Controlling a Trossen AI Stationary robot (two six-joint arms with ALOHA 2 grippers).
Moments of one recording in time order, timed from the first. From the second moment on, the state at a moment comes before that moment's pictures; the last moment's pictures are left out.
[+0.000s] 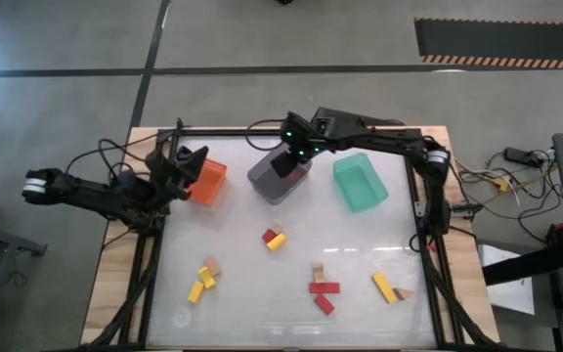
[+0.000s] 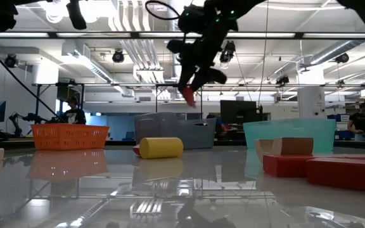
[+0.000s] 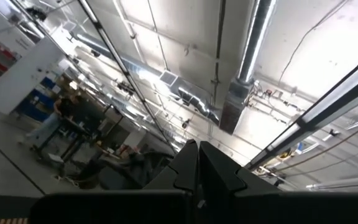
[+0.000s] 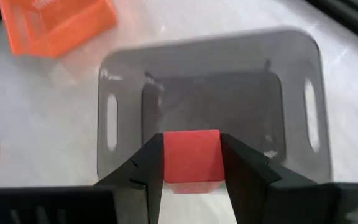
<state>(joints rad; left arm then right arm) -0.08 0.76 0.37 1.12 -0.54 -0.32 -0.36 1.98 1.77 -0.78 -0.07 0.48</state>
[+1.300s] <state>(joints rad) -0.08 0.74 0.37 1.12 -0.64 -0.27 -0.37 2.29 2.00 -0.87 -0.08 0.38</state>
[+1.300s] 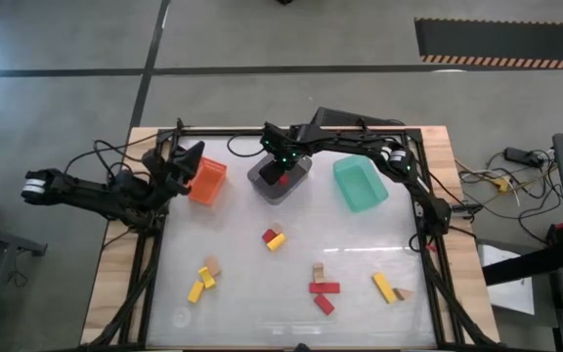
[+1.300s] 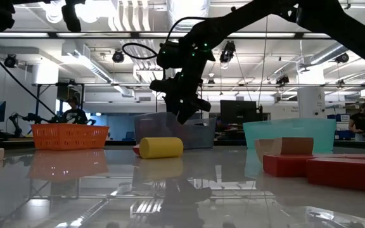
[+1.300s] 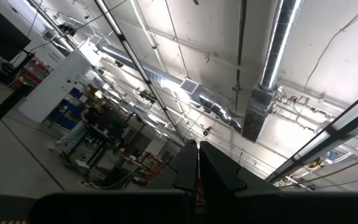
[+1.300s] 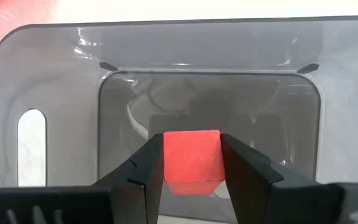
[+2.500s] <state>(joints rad) -0.08 0.65 0.37 1.14 -0.74 -0.27 -0.26 2.46 2.06 0.22 -0.13 0.28</state>
